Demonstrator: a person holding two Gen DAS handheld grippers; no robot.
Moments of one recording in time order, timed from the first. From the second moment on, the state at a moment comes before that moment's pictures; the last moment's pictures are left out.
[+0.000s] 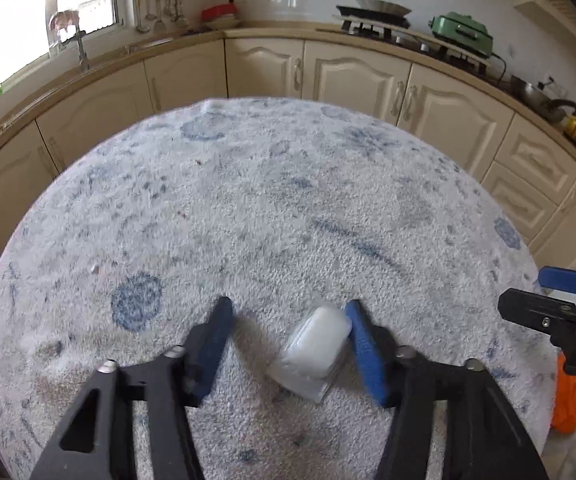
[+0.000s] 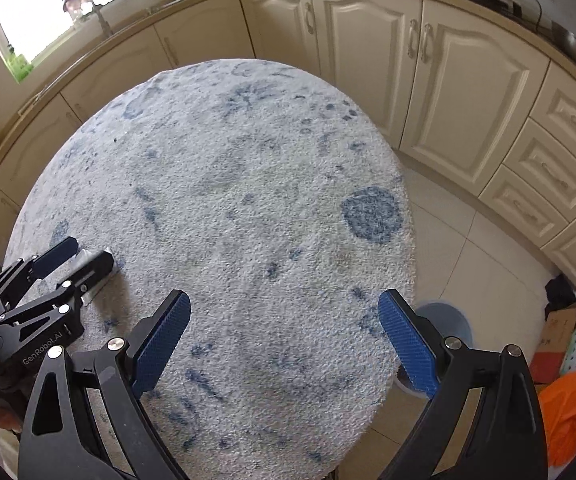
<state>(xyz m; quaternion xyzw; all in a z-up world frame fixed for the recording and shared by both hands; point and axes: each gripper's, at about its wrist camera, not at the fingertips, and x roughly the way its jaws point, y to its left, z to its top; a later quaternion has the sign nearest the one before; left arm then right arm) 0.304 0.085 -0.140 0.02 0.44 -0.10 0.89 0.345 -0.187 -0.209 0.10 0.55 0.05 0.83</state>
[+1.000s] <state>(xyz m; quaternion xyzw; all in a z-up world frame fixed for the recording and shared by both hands) 0.243 0.066 -0.108 0.05 0.40 -0.10 0.91 0.332 -0.190 -0.199 0.10 0.55 0.07 0.83</state>
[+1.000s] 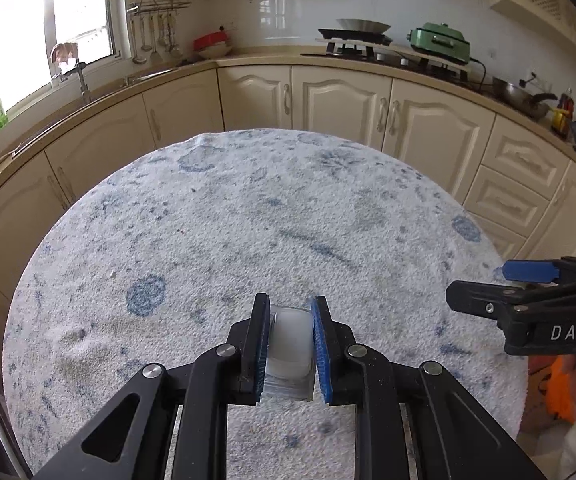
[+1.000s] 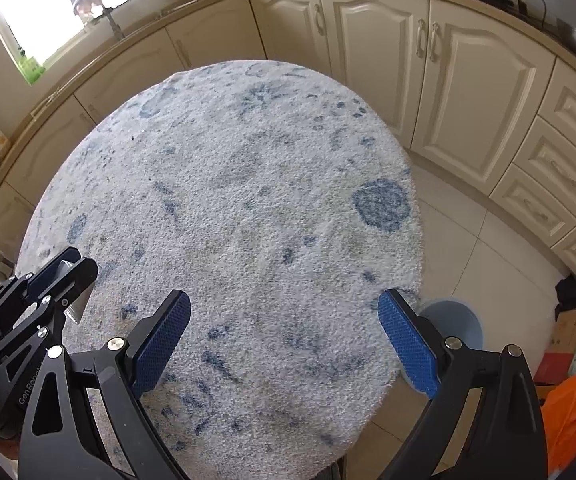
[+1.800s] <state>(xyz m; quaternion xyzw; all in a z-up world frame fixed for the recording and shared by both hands) 0.269 -0.218 -0.111 0.18 0.38 -0.29 0.86 0.243 -0.427 -0.226 0.19 0.54 -0.17 0.80</state>
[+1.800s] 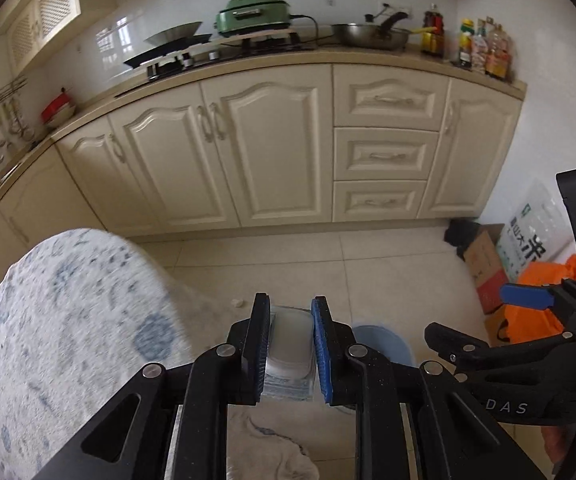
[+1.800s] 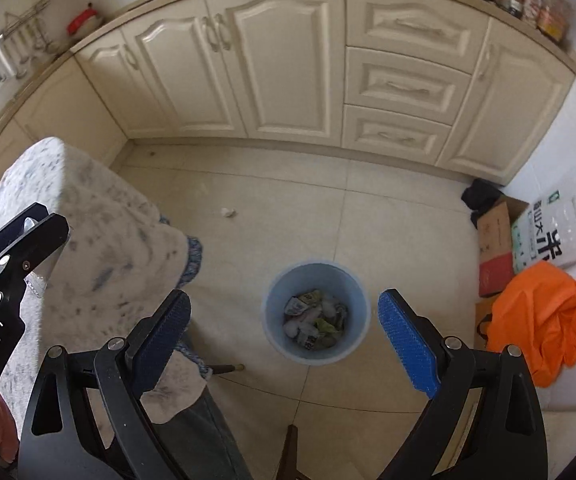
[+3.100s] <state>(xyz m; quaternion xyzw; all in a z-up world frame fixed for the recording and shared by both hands) 0.278 -0.256 -0.163 0.18 0.40 -0.26 0.86 0.186 -0.436 -0.256 0.19 0.54 -0.24 0.78</state>
